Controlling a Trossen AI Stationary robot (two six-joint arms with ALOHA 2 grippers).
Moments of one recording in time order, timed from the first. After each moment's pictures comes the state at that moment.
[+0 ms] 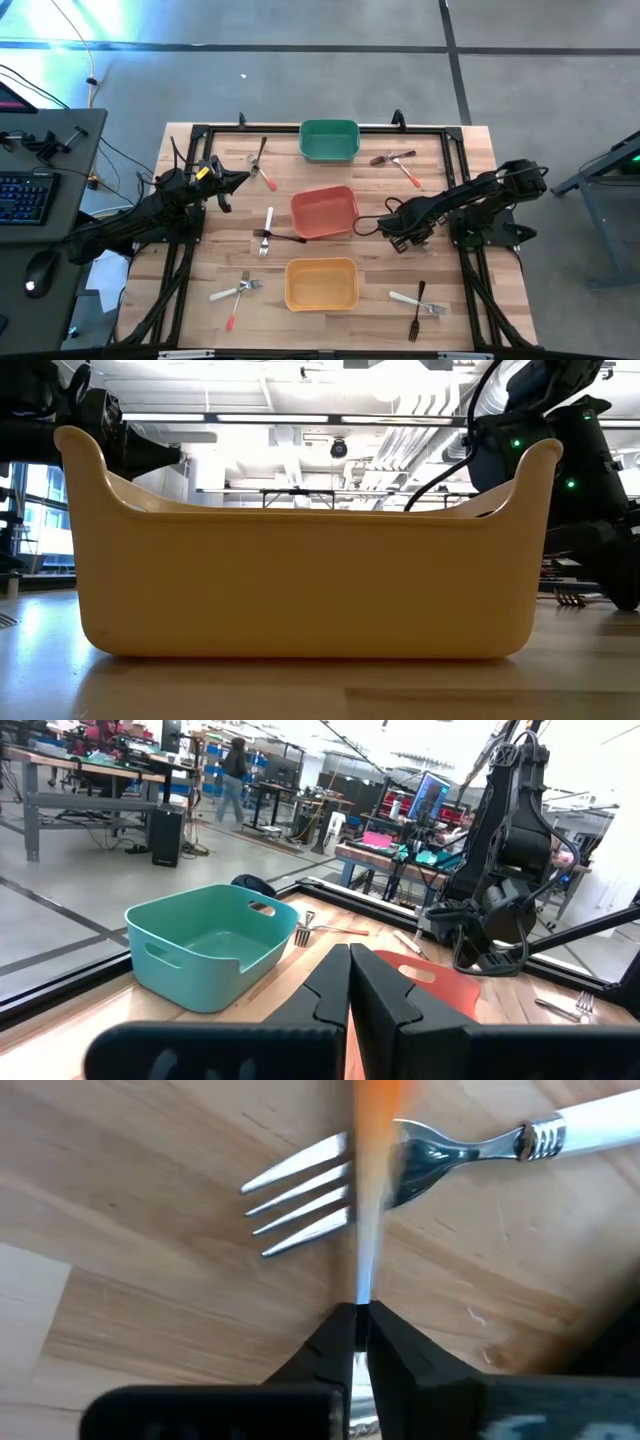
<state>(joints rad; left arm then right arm) 0.47 0.08 0.01 0.12 0.10 -0.23 0.14 1.59 0.70 -0.94 -0.06 1.15</state>
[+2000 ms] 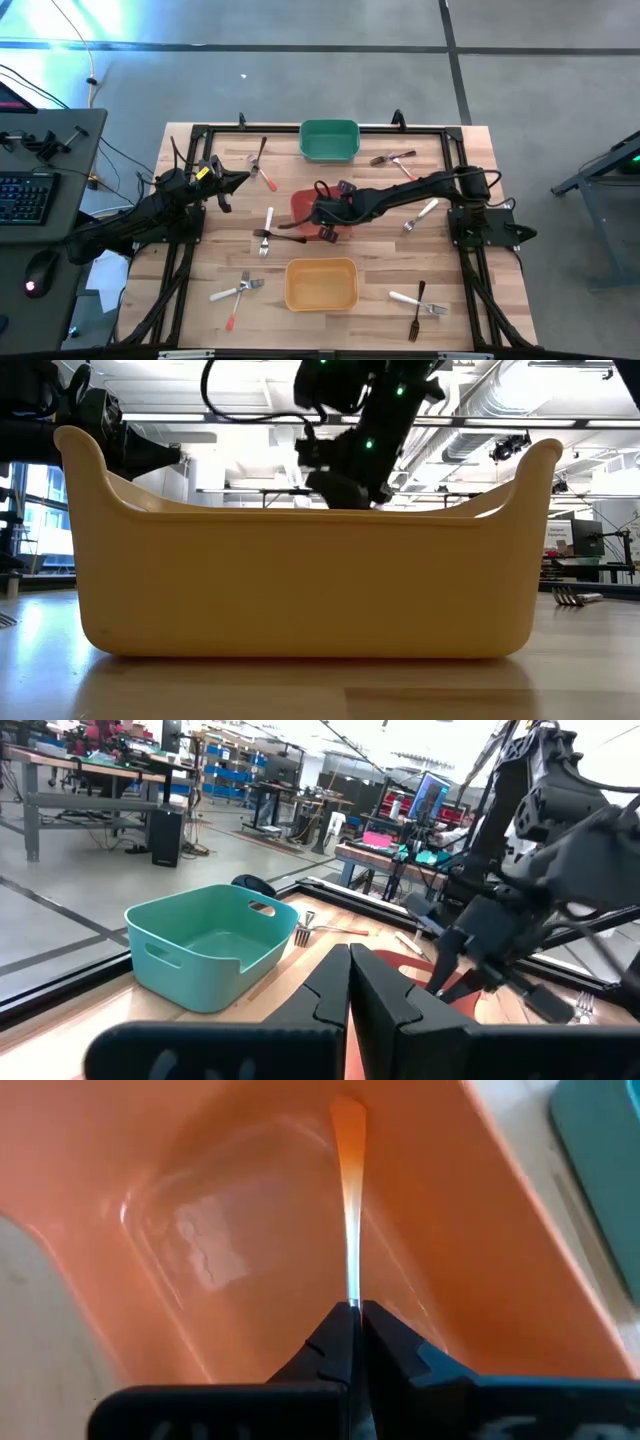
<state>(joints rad) 0.47 0.08 0.01 0.12 0.10 -0.23 0.07 1.98 1.42 -0.60 0.38 0.32</state>
